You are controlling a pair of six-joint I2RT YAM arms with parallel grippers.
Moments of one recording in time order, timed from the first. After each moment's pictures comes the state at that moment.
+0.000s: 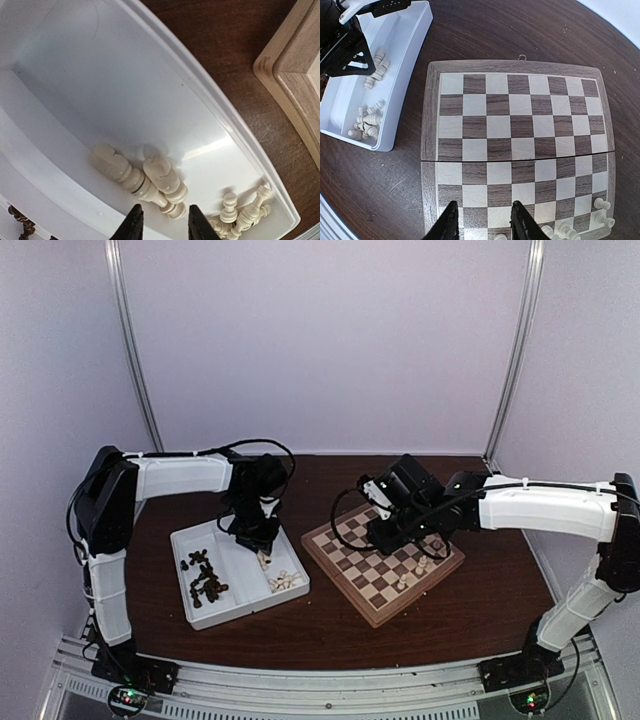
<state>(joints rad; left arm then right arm) -0.68 2.01 1.53 -0.96 0.03 -0.37 0.92 1.54 1.19 -0.57 0.22 0.27</state>
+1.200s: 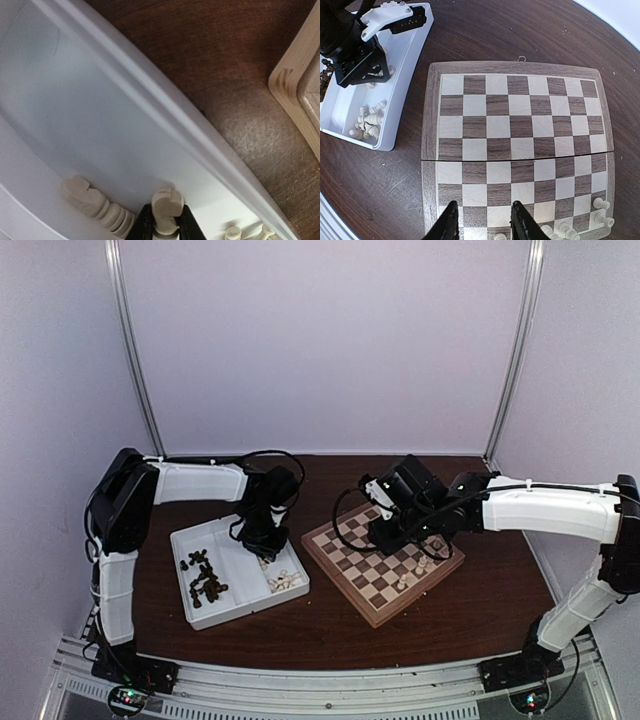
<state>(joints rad) -0.71 2.10 1.55 -0.91 -0.01 -0.39 0.92 1.52 1.17 -0.55 0.22 0.27</state>
